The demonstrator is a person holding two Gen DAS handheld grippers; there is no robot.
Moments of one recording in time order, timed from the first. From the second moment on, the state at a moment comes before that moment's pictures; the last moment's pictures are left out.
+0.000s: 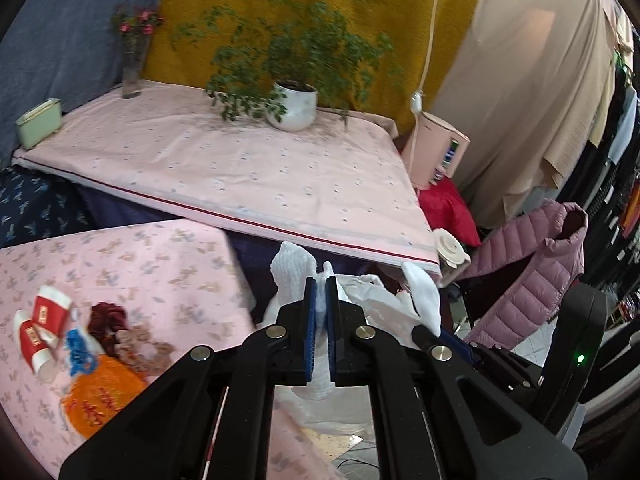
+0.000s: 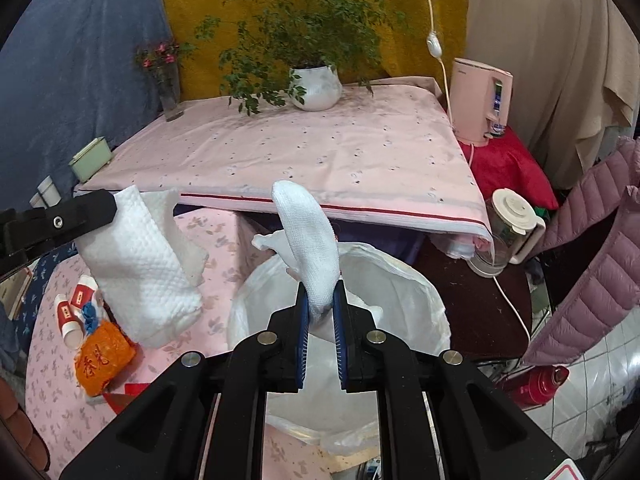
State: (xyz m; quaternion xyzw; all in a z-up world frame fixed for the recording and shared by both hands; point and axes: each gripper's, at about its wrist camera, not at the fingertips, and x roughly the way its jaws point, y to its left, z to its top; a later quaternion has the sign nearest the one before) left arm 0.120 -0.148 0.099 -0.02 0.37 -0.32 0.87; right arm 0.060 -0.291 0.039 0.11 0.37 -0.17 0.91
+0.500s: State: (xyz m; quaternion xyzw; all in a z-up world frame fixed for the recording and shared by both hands) left arm 0.127 -0.190 0.058 -0.02 0.40 -0.34 0.85; right arm 0.054 -0.321 0.014 0.14 0.39 -0.19 0.89
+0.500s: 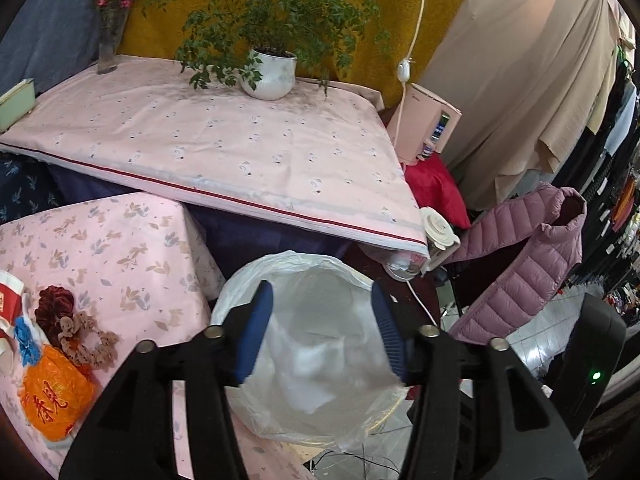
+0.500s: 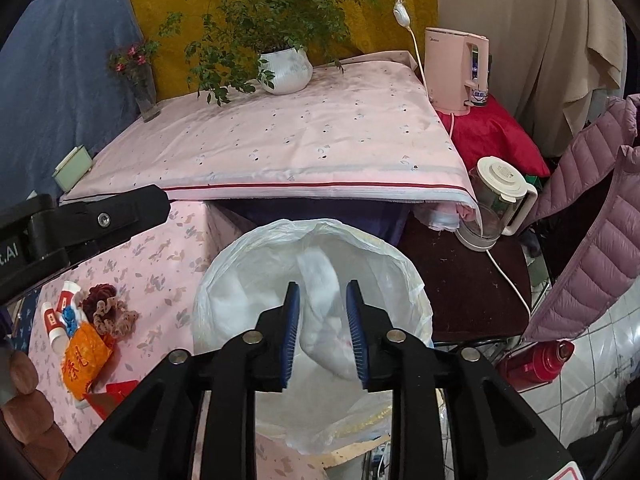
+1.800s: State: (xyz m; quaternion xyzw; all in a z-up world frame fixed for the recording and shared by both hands) left arm 0.133 0.095 -0.025 -0.11 0.45 -0.07 0.88; right arm 0.077 -0.126 -0.026 0.08 0.43 -0.03 0.90
